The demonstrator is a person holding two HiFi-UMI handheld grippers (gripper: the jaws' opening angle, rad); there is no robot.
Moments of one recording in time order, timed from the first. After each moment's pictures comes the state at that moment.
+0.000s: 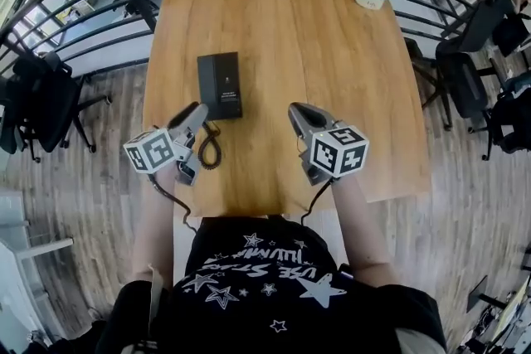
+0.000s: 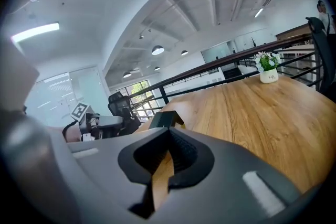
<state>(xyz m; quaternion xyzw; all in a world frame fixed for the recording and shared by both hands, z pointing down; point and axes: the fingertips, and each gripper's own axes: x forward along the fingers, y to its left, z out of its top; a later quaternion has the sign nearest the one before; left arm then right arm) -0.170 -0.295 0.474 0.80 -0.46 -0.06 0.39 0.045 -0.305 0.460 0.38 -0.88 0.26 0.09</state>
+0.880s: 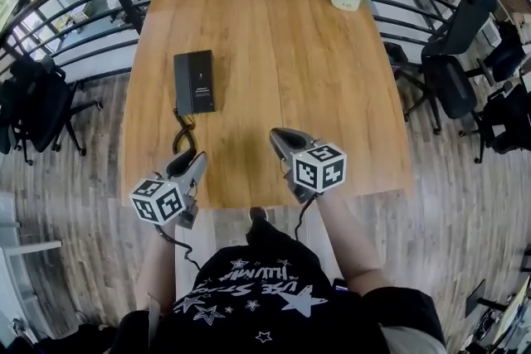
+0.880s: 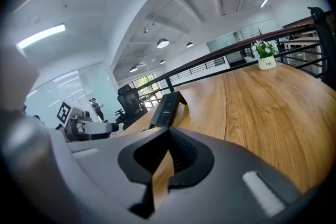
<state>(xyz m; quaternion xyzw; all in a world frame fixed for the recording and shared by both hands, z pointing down) -0.081 -0.165 0.499 0.81 -0.49 0.05 0.32 0.092 -0.230 0.499 0.33 -0.89 0.28 0.12</state>
